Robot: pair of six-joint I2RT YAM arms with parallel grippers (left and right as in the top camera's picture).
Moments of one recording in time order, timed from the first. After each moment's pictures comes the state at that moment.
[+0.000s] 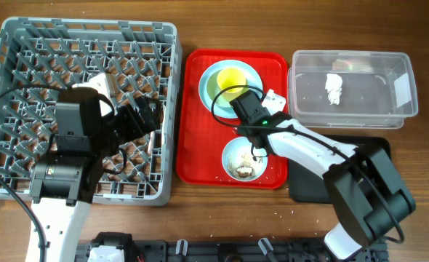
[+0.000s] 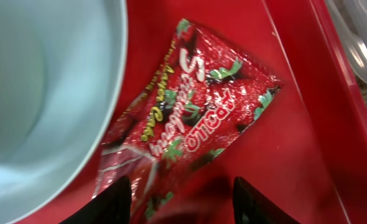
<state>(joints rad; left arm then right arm) -0.09 1.00 1.02 -0.78 0.23 -0.53 0.59 1.79 0.96 -0.41 0.31 0.98</state>
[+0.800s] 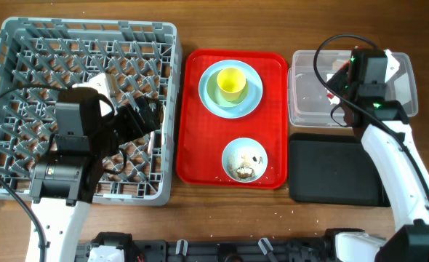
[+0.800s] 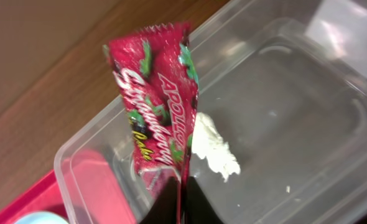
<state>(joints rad) -0.09 1.00 1.02 -0.78 0.23 -0.53 0.00 1.42 1.03 -0.42 0.25 0.66</state>
